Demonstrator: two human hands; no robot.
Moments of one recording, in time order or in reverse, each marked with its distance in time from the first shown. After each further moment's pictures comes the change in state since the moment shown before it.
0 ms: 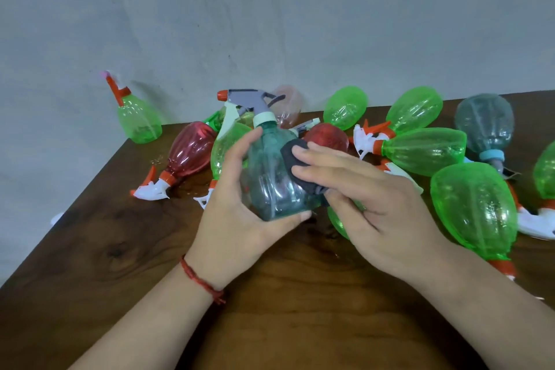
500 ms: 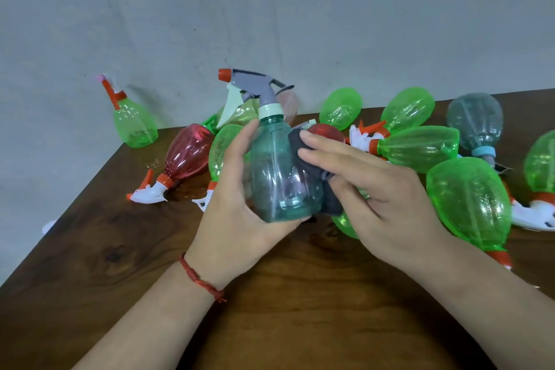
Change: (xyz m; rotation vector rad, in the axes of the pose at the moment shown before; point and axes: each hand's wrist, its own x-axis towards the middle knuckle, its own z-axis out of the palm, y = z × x) left_hand -0.002 0.003 -0.001 -0.002 -0.030 0.100; right_hand 0.001 -0.004 0.003 0.003 0.080 0.024
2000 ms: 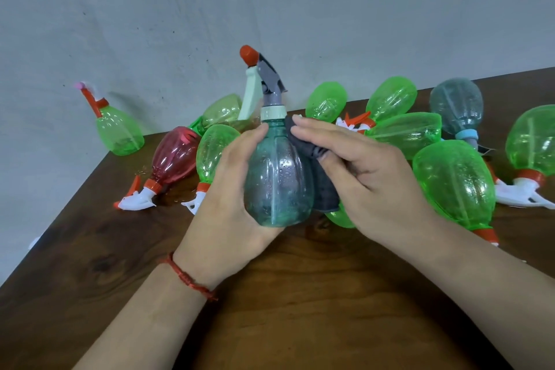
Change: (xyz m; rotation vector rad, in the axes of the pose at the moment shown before) left_hand 0.003 -0.013 -0.002 0.220 -0.111 0.177; right_hand 0.002 0.002 0.000 0.105 0.093 0.155
